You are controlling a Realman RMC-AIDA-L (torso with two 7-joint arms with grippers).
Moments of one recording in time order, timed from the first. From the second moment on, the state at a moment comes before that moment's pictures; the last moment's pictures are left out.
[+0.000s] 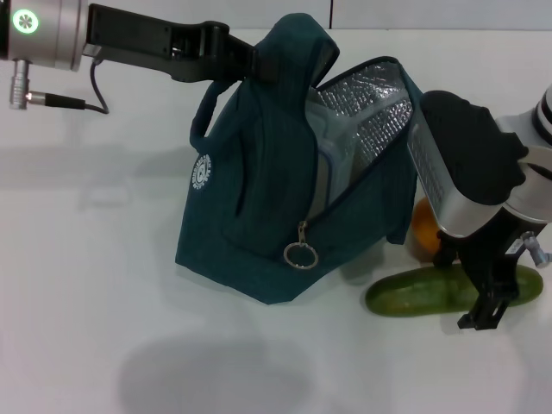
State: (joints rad) left arm -0.73 -2.00 0.80 0.99 2.02 1.71 -2.55; right arm 0.86 2.03 -1.66 -1.16 -2.48 -1.71 1.95
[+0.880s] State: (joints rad) left arm -0.72 -2.01 0.80 1.02 2.02 1.71 -2.56; right arm 0.83 2.03 -1.70 -1.17 -2.48 -1.67 1.95
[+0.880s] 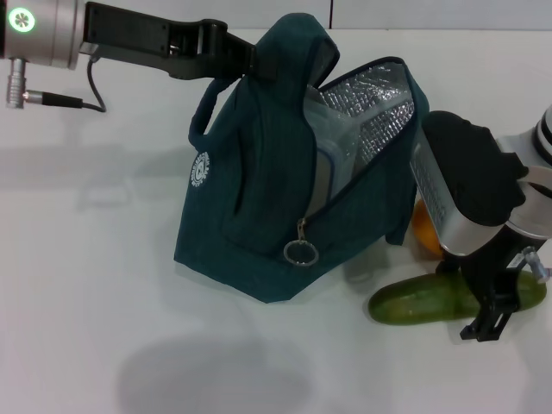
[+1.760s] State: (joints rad) left arm -0.71 -2.01 0.80 1.03 2.02 1.71 -2.56; right arm 0.83 2.03 -1.73 -1.17 -2.49 -1.67 1.96
